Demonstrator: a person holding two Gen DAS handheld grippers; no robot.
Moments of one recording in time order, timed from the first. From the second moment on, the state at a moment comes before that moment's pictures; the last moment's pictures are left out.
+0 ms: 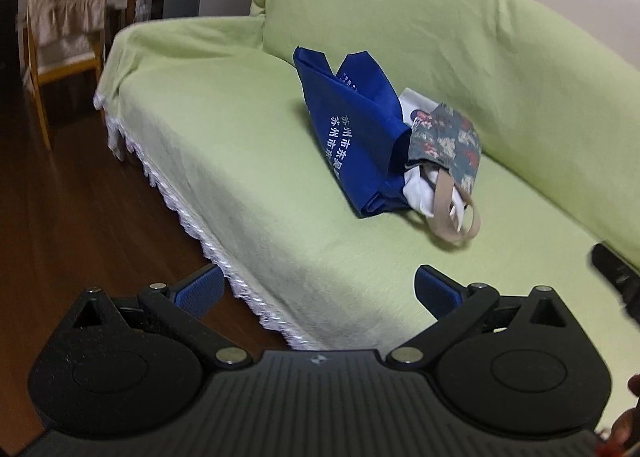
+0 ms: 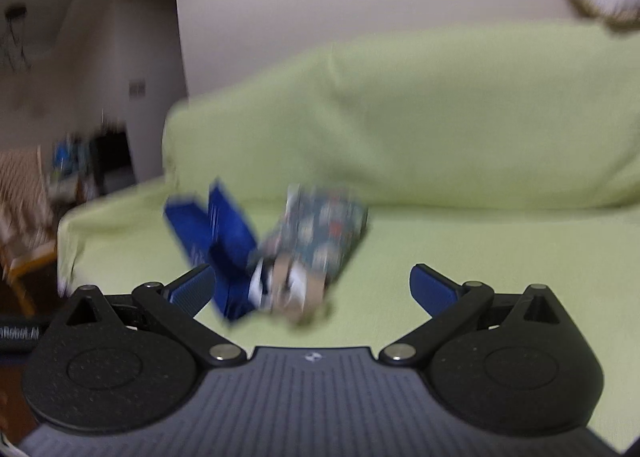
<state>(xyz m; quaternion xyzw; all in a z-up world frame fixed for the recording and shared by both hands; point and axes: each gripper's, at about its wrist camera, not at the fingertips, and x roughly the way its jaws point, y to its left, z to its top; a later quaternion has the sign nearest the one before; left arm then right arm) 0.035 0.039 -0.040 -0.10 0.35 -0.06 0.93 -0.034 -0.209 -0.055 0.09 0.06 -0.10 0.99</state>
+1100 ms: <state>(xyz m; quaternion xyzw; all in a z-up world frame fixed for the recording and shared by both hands) 0.227 0.083 -0.080 -0.10 0.35 -0.03 0.93 0.246 -0.130 -0.115 -0.08 0.15 0.10 0.98</state>
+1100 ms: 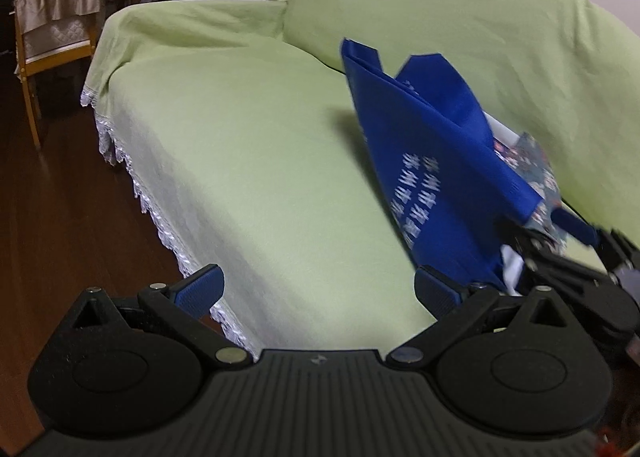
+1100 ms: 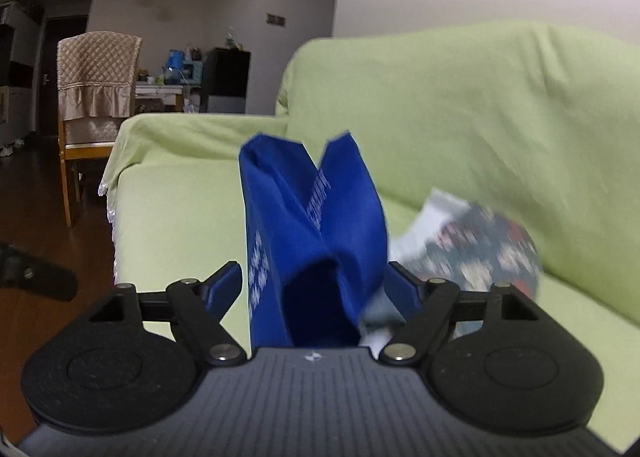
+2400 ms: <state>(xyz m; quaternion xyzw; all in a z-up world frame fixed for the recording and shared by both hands) 0.261 0.247 -0.185 -0.37 0.38 0.04 0.85 0.108 -0.048 -0.190 -0.39 0.08 0.13 0.91</state>
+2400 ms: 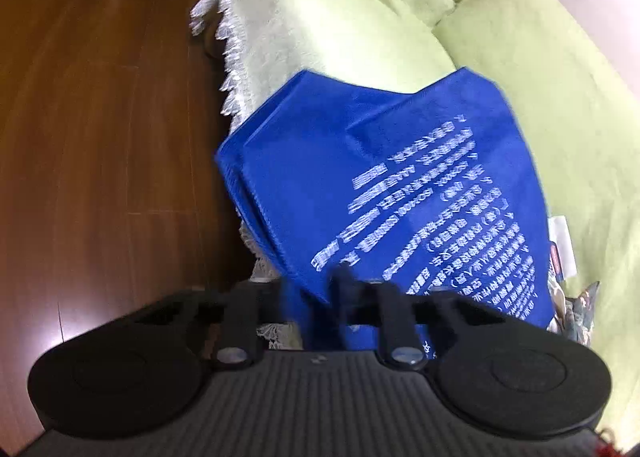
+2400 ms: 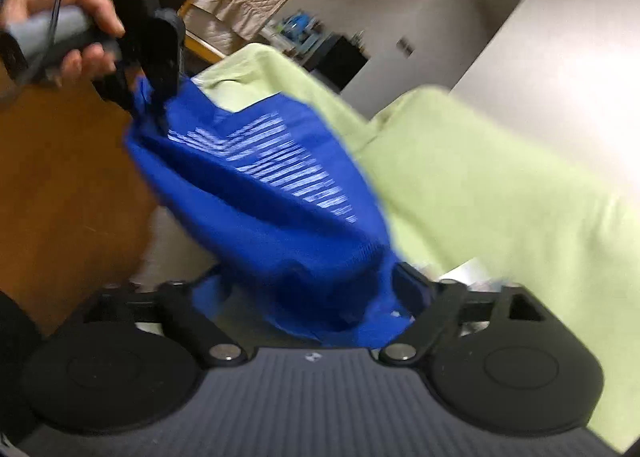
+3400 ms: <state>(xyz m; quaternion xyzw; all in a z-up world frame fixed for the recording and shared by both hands) 0.116 0.060 -0.012 -0.22 0.25 -0.21 0.92 -0.088 -0.206 -0.034 -0.45 -0.09 -0.10 0.88</state>
